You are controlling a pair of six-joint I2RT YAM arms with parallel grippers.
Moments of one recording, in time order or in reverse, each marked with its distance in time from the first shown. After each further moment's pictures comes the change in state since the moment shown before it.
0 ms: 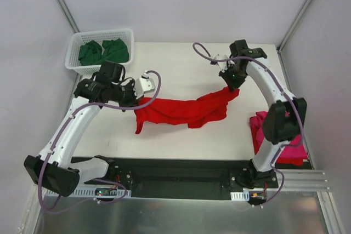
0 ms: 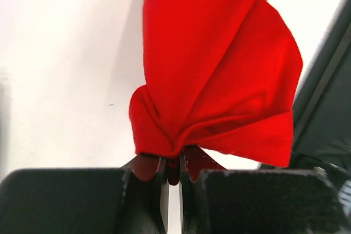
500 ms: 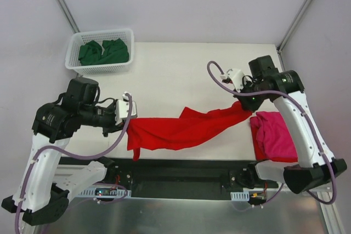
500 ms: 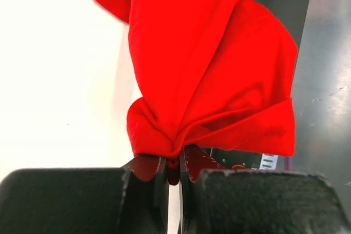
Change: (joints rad) left arm -0.059 -0.218 0.199 -0.340 0.185 -0.009; right arm 0.076 -0.415 -0.127 -0.257 -0.018 -0.005
